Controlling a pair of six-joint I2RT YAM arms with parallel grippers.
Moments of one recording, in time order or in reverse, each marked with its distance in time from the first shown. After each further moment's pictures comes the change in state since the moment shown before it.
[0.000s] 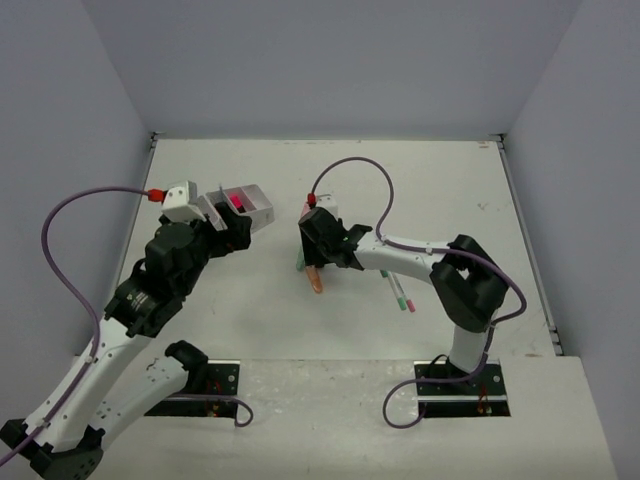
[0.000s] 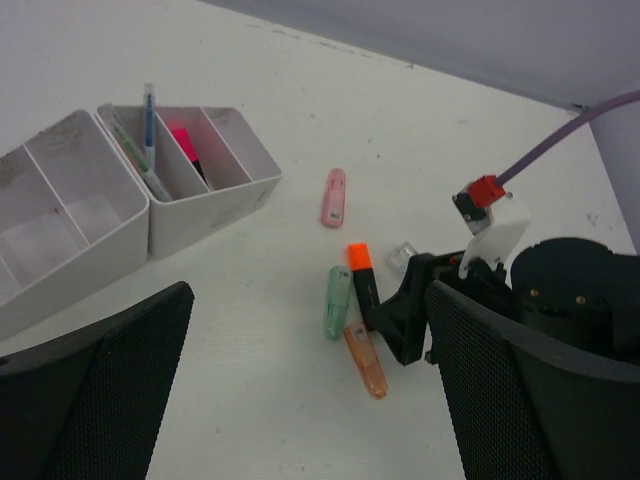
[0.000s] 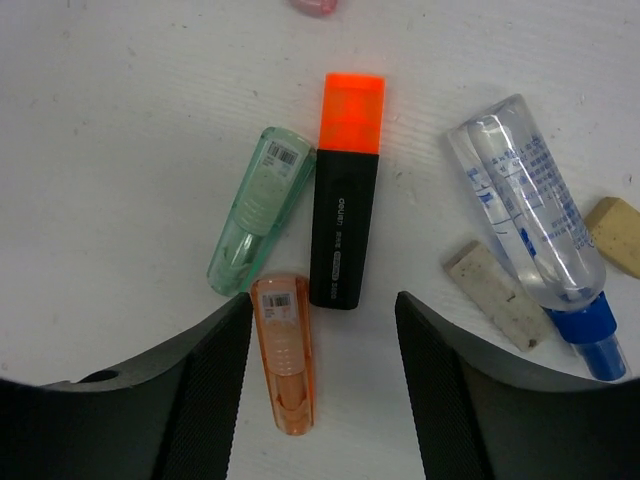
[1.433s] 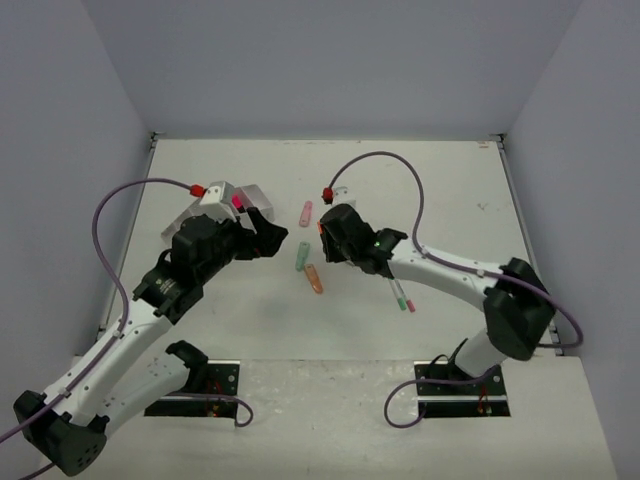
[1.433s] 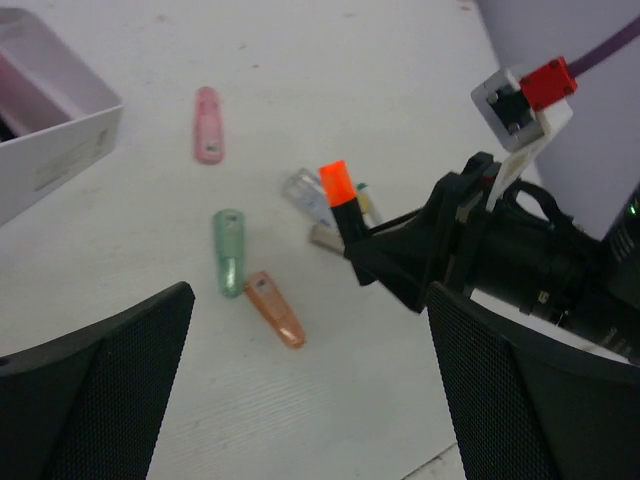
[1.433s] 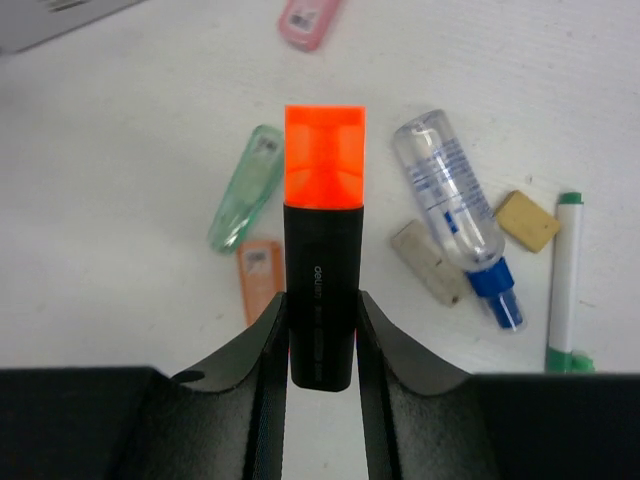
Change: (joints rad) left arm 0.000 0.104 -0.107 0.145 0.332 -0.057; right arm -0.026 -0.222 -0.098 -0.011 -0.022 -0.091
